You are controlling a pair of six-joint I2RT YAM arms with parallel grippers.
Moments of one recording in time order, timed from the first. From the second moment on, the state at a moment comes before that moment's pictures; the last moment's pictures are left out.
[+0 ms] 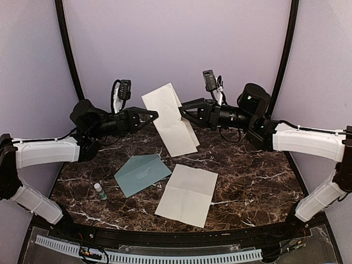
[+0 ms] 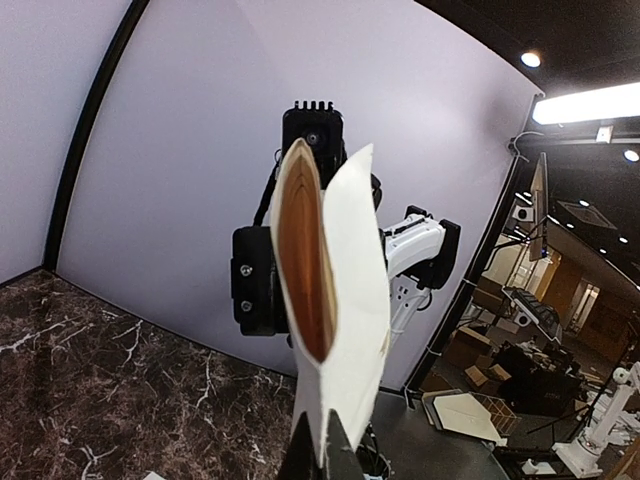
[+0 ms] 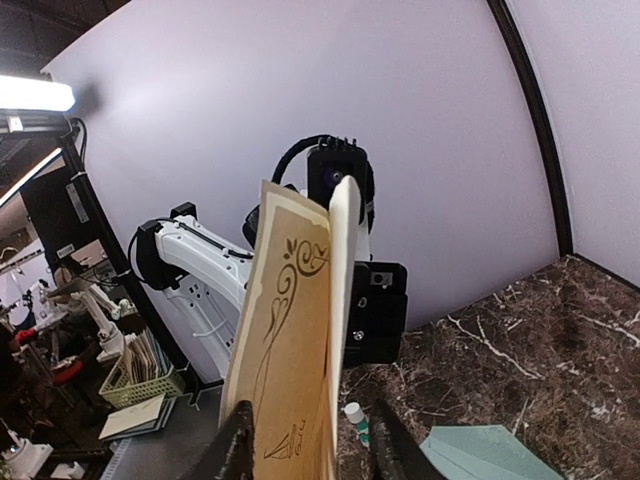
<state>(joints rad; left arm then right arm) -0.63 1.39 0.84 0.93 0.88 -0.71 0.81 1.45 1.09 0.56 -0.72 0.50</state>
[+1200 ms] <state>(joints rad) -0.64 1.39 0.83 0.80 0.90 -0.67 0.81 1.45 1.04 0.57 -0.71 0.51</state>
